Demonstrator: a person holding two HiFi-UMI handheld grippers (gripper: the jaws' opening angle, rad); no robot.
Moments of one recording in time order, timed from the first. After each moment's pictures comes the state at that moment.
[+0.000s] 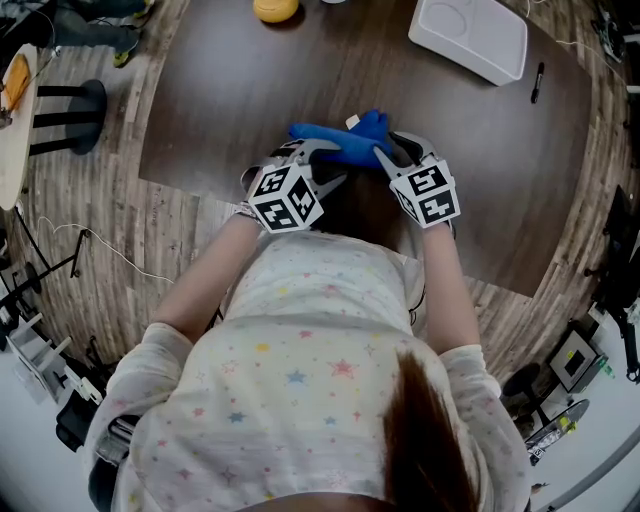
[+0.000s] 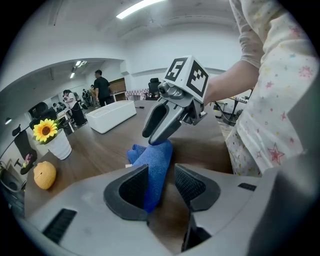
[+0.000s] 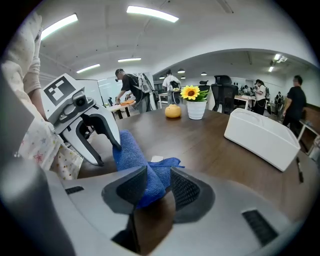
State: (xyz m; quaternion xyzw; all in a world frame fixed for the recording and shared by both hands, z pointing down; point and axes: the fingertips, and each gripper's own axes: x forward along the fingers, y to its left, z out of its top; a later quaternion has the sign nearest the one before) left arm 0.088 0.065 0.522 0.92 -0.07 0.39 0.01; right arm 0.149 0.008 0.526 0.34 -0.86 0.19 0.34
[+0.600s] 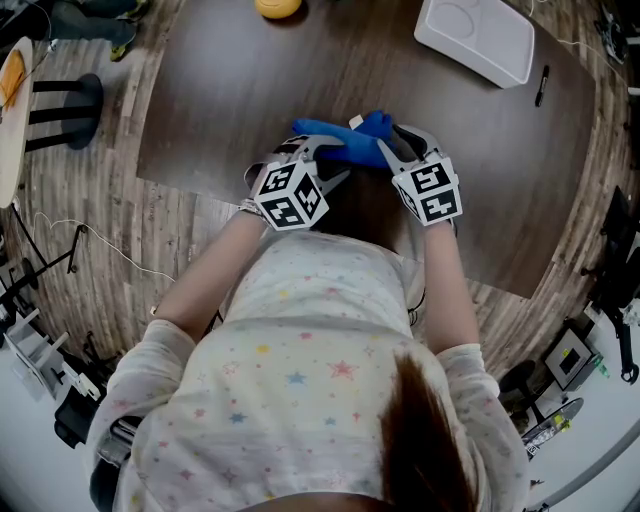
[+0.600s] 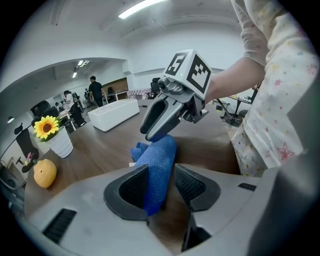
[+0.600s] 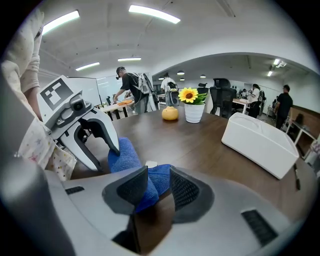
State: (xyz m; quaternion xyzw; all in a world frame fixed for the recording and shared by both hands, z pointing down) left arm 0.092 0.053 0.532 0.92 -0.08 0.39 0.01; right arm 0.151 -0.009 0.525 0.36 -0.85 0.17 0.34
